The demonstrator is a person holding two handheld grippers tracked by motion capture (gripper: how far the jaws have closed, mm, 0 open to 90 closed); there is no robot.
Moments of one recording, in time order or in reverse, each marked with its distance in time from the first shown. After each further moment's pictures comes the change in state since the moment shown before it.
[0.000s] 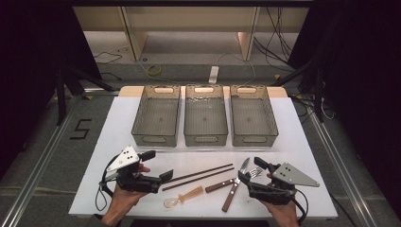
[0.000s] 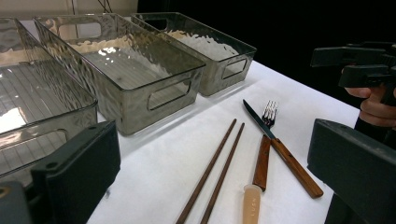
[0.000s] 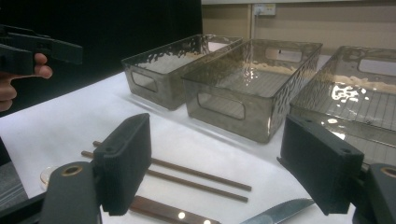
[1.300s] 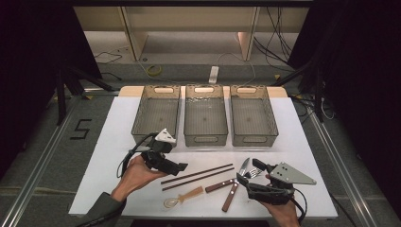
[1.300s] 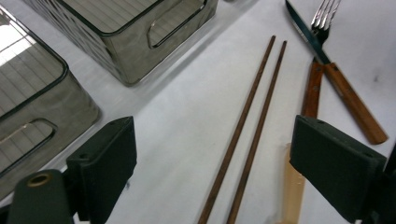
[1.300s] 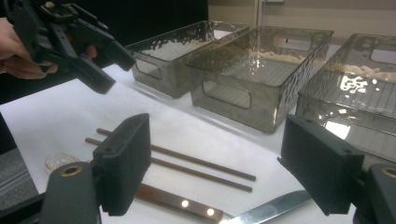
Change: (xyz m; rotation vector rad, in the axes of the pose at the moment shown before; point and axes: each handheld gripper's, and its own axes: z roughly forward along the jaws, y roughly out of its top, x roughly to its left) left arm 0.008 0.039 0.080 0.533 0.056 0.115; right arm 0.000 -0.001 0.003 0.052 0.020 -0.010
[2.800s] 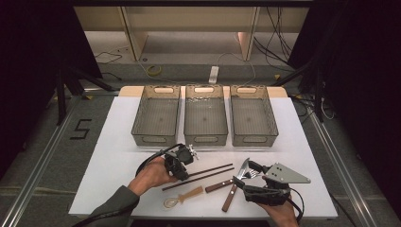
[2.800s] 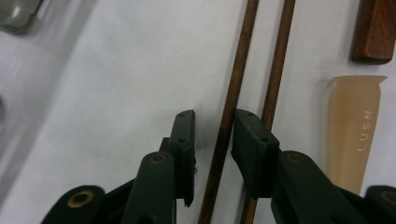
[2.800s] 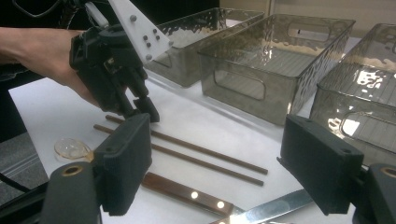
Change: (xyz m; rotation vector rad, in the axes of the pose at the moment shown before) left arm -0.018 0.003 0.076 0.430 -0.016 0.241; right arm 0.005 -0.001 0.006 0.050 0.037 -0.020
